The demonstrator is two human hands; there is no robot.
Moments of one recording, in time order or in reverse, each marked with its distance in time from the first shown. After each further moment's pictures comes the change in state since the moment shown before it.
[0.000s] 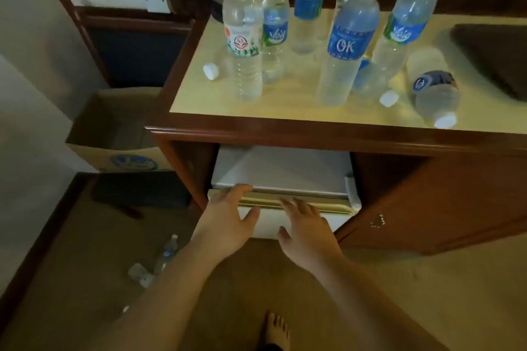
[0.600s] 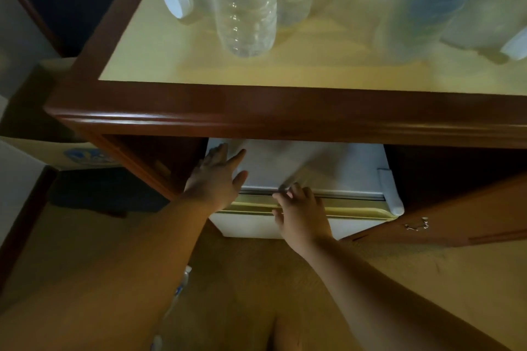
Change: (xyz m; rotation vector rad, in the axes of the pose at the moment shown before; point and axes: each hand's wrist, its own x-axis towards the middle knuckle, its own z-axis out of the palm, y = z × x) left_hand 0.196 -0.112 0.061 0.462 -0.241 0.067; right_hand 0.145 0.034 0.103 -0.216 0.061 -0.021
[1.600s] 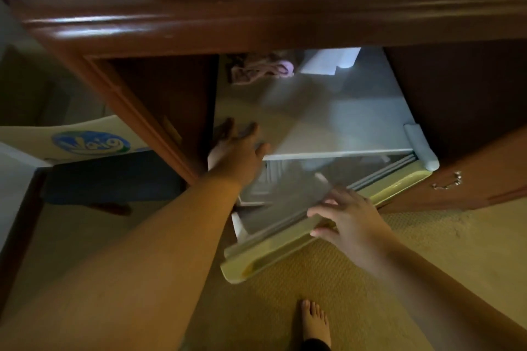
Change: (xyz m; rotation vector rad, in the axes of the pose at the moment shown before) left_hand 0.032 -0.013 0.058 0.012 0.166 -0.033; right_hand -0.073 0.014 0.028 0.112 -0.036 -0.067
